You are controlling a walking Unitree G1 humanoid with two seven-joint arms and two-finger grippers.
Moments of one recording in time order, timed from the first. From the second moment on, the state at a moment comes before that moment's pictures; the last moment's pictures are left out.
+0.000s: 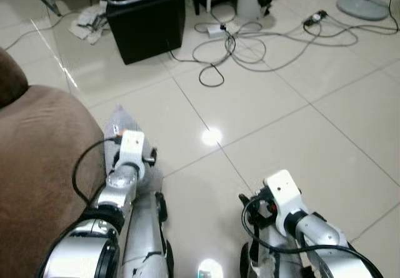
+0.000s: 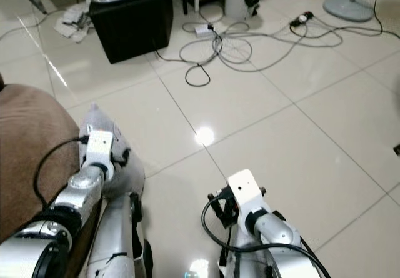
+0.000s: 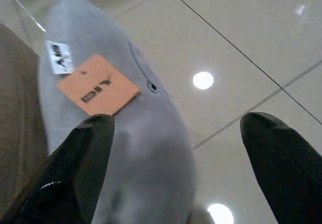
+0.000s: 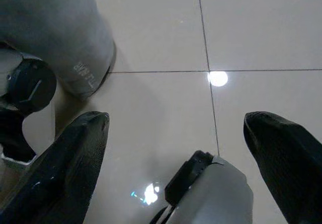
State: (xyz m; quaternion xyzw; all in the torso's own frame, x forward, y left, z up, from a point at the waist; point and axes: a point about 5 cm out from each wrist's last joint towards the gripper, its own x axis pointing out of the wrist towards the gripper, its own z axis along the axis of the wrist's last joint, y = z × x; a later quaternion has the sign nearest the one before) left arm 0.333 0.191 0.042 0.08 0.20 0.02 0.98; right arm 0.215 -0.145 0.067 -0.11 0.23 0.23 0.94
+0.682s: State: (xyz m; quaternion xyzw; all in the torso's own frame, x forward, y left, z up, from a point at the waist) left arm 0.311 0.224 0.020 0.05 0.25 0.14 0.96; right arm 0.196 -0.127 0.080 -0.11 0.24 0.32 0.91
